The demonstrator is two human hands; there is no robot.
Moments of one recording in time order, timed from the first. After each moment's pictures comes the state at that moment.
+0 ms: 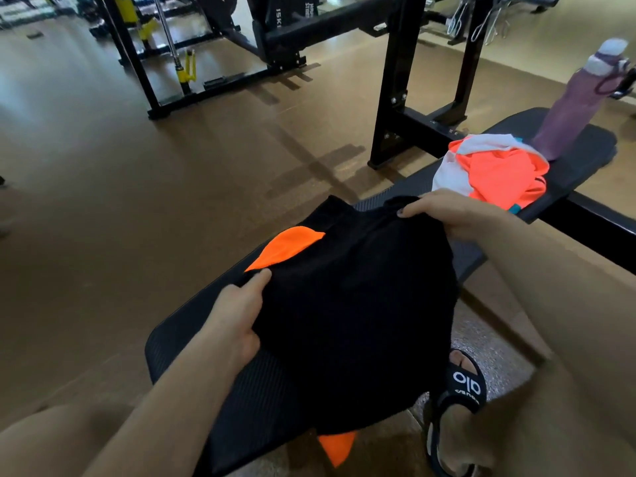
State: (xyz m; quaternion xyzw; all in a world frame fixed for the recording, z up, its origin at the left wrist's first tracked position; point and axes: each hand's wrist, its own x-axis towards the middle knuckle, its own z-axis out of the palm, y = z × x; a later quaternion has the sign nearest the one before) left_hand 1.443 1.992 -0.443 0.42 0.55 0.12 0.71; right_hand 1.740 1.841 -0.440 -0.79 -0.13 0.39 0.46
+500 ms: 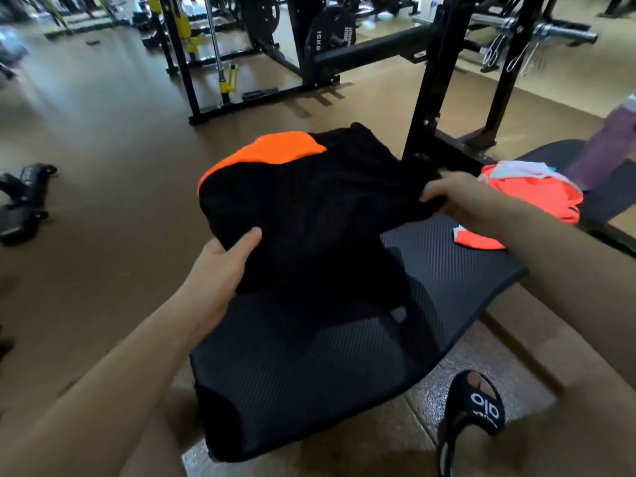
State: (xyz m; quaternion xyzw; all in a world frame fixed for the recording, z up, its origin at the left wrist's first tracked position) left_hand 1.392 2.047 -0.394 0.61 0.42 0.22 0.63; right_hand 1.724 1.883 -0.400 -0.72 -0.21 0.35 0.56
